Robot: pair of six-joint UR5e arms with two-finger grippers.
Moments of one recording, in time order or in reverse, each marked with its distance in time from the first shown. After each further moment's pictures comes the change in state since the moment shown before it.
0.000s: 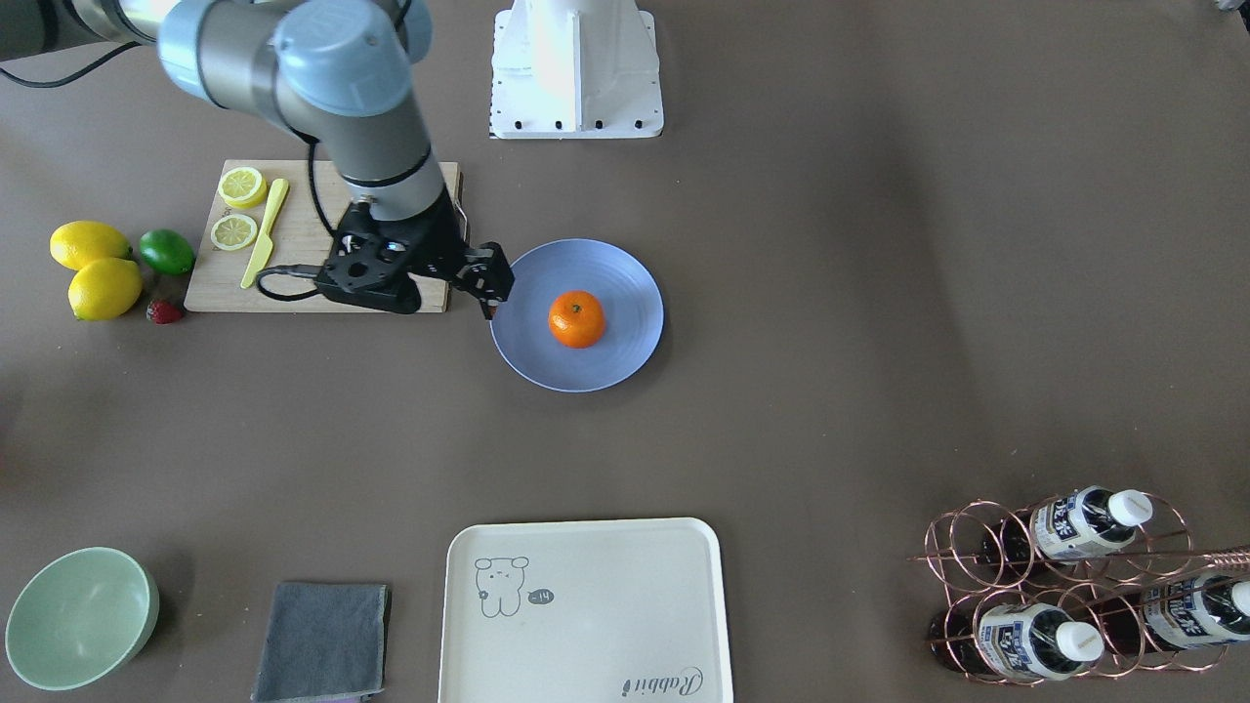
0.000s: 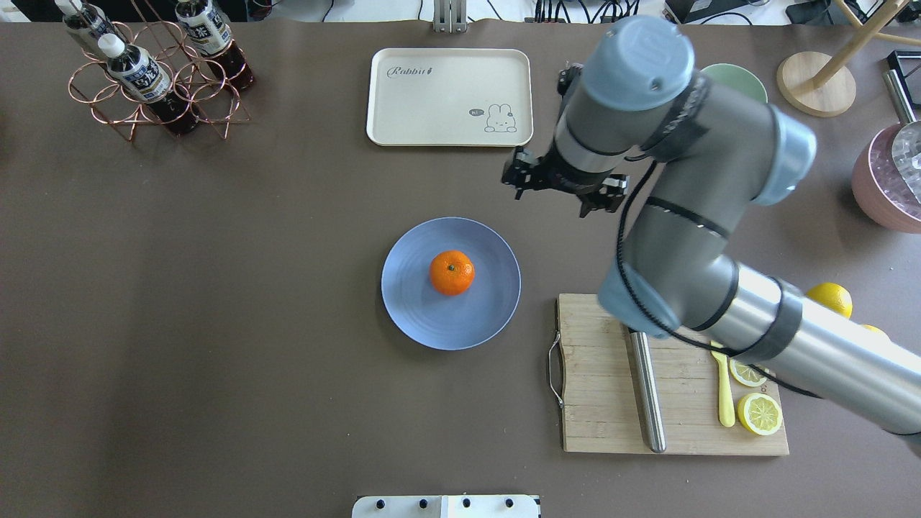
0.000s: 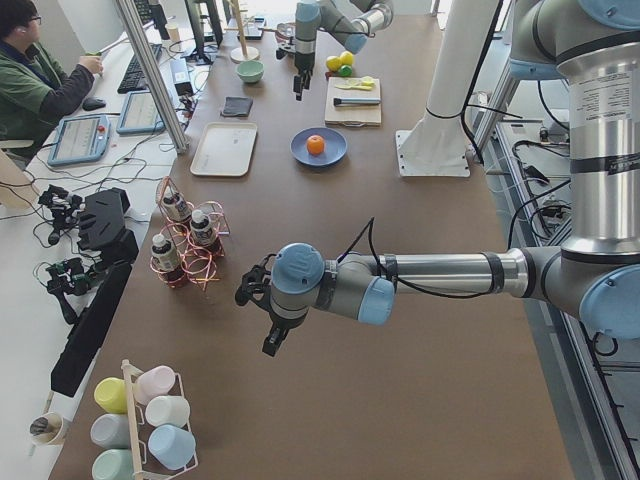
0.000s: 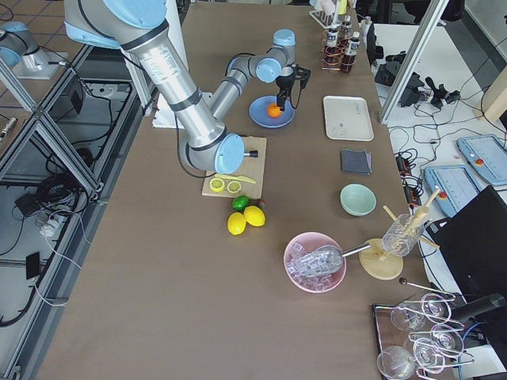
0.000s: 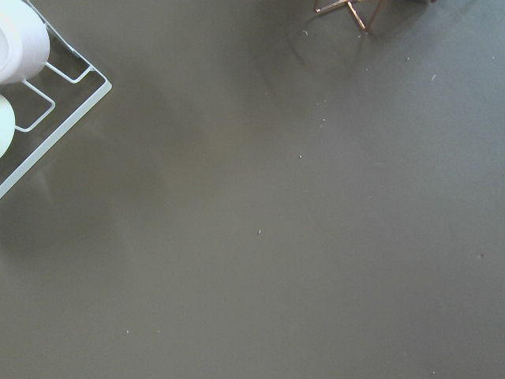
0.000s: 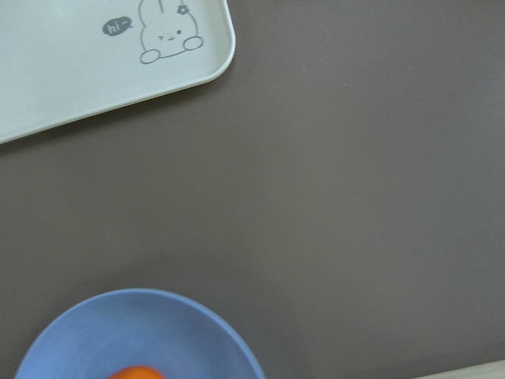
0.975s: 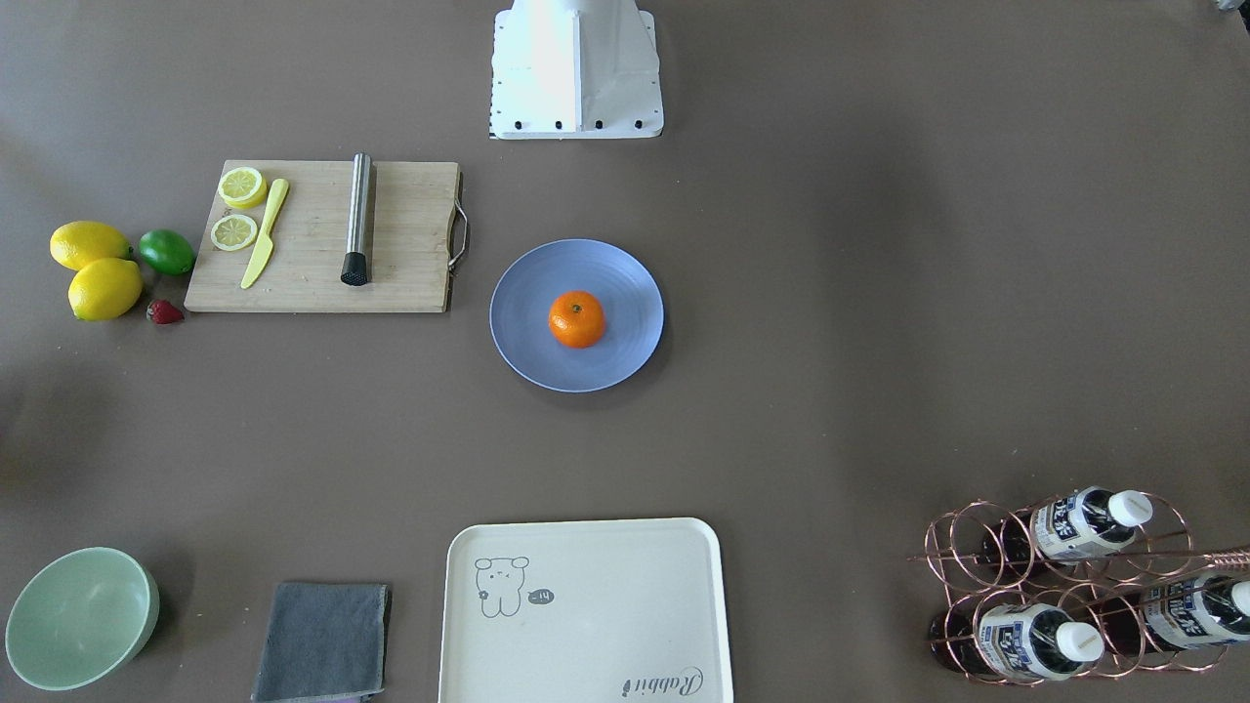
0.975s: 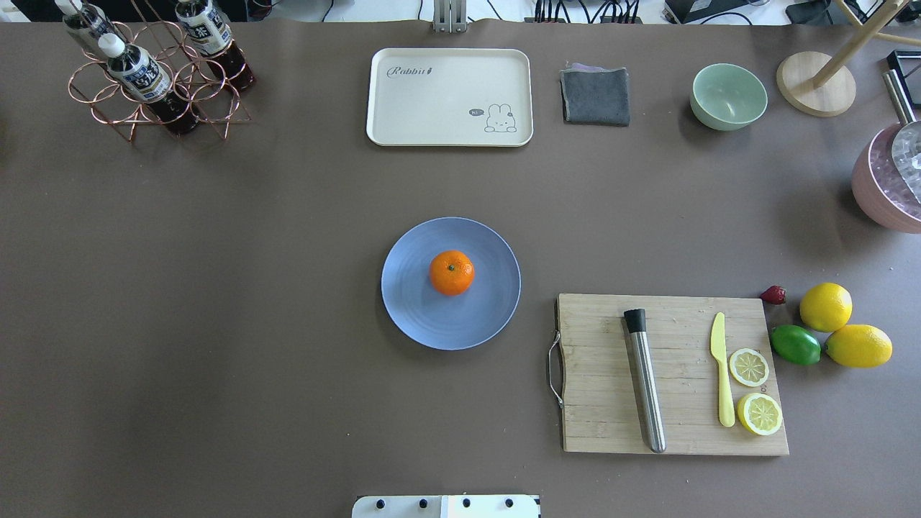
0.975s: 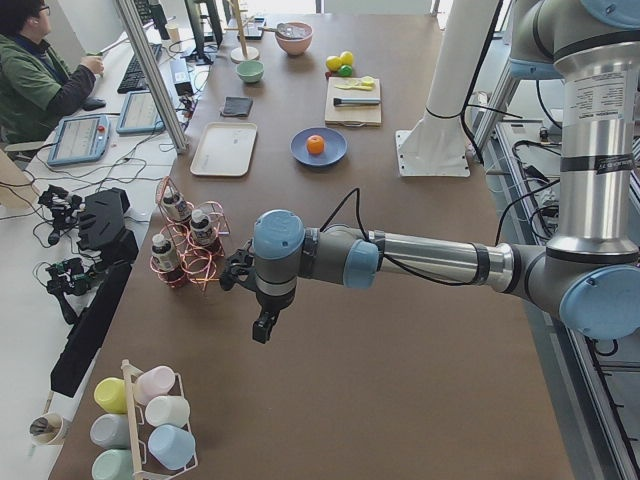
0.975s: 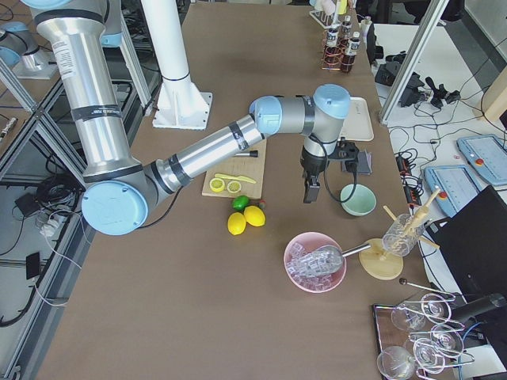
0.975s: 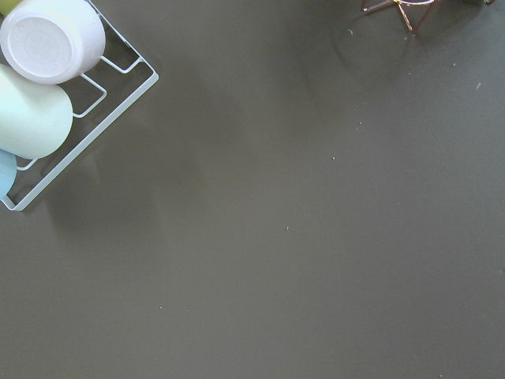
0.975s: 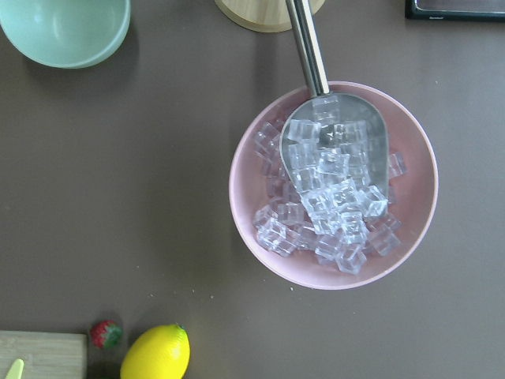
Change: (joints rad) left arm -0.006 -0.063 -0.082 0.224 0.054 -0.008; right arm 0.813 -0.429 -0.023 -0.366 0.273 -1.334
